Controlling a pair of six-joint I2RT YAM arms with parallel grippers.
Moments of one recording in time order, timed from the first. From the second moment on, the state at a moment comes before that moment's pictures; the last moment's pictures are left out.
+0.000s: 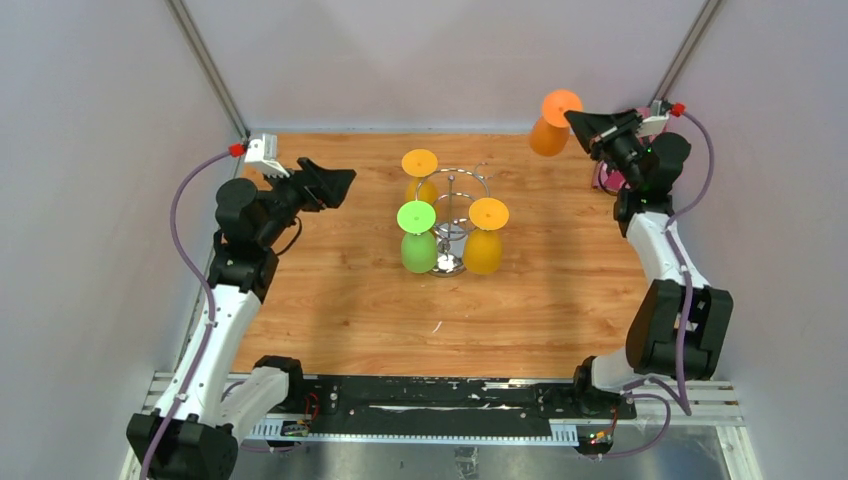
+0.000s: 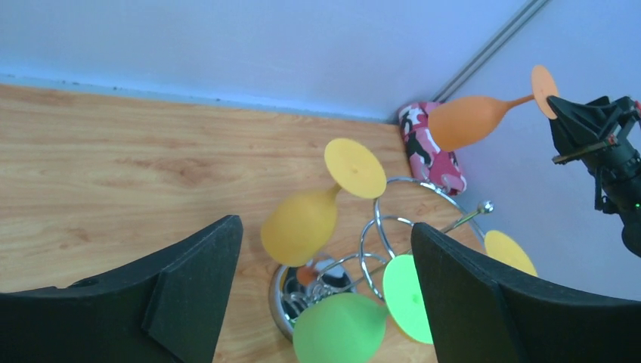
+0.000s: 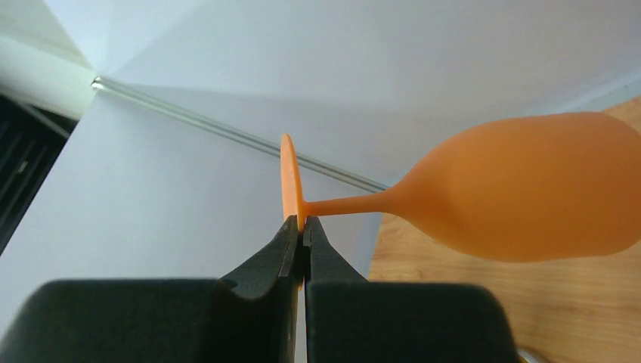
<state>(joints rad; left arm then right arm) -0.11 0.90 0.86 0.05 0.35 -0.52 -0.16 1.45 1.06 0.60 -0.62 1.30</state>
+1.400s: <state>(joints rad) -0.25 0.98 0.91 0.94 1.05 -0.85 0.41 1.17 1.10 1.17 -0.91 1.63</state>
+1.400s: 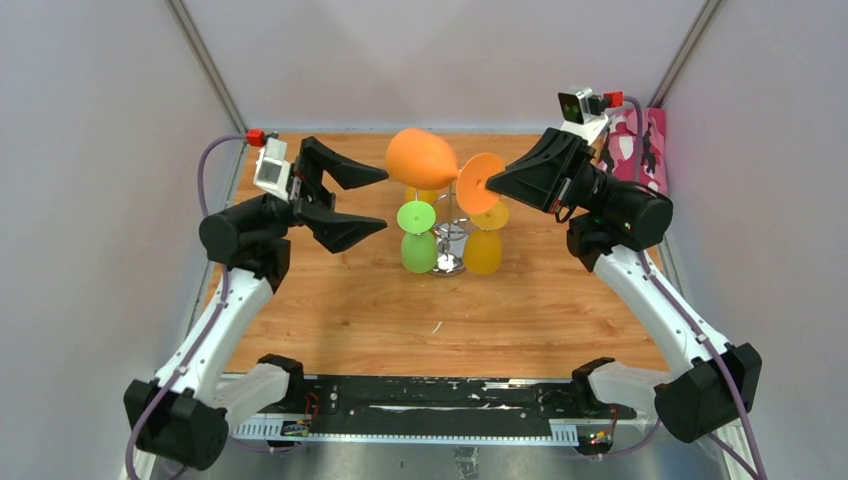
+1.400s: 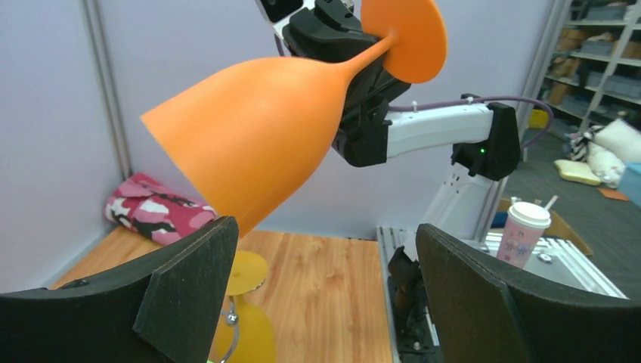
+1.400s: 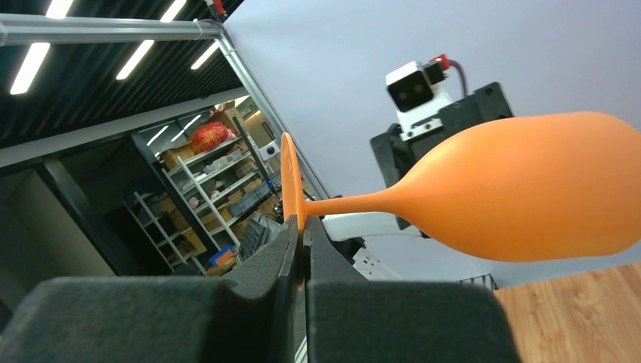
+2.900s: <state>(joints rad) -0.24 0.95 0.76 1.46 0.98 -1.32 0.63 1.45 1.09 1.49 -0.86 1.70</state>
